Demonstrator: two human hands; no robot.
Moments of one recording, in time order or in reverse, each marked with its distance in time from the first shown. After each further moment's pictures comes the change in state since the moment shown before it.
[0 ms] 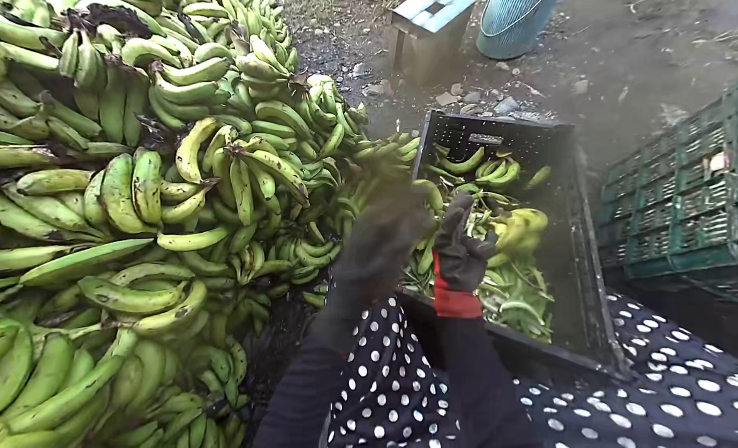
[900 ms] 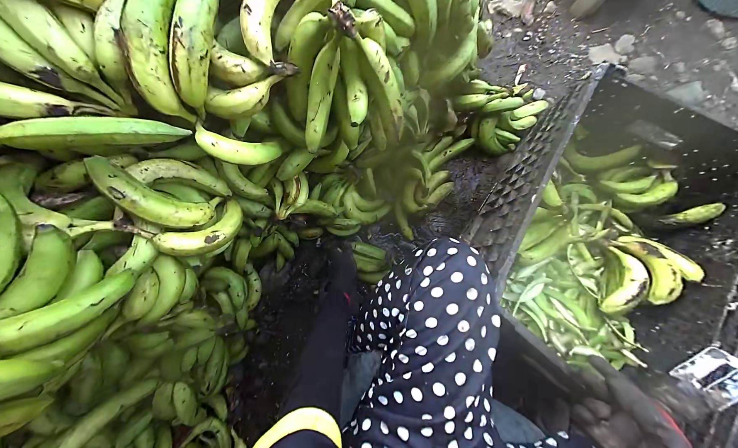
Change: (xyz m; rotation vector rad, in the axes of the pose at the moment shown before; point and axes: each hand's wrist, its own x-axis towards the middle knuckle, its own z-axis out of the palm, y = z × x) left_hand -0.205 -0.265 -0.092 0.416 0.433 -1.446; right_hand -0.107 -0.169 -0.010 -1.222 0.556 0.660
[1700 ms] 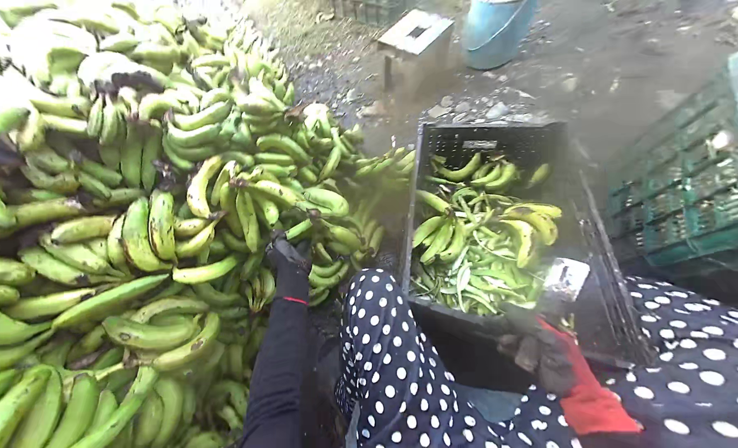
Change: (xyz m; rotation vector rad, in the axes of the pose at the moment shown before) left_hand -0.091 0.237 -0.074 -1.061 -0.015 0.342; right_hand 0.013 0.021 0.012 0.071 0.163 -0.160
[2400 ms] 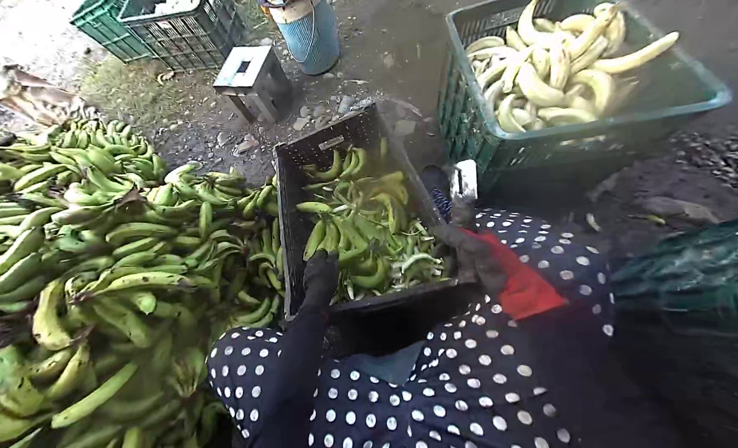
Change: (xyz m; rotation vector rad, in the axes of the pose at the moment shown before) left_hand -0.185 -0.160 0.126 1.854 -0.872 0.275; right_hand -0.016 -0.111 -0.109 0.029 0.010 -0.016
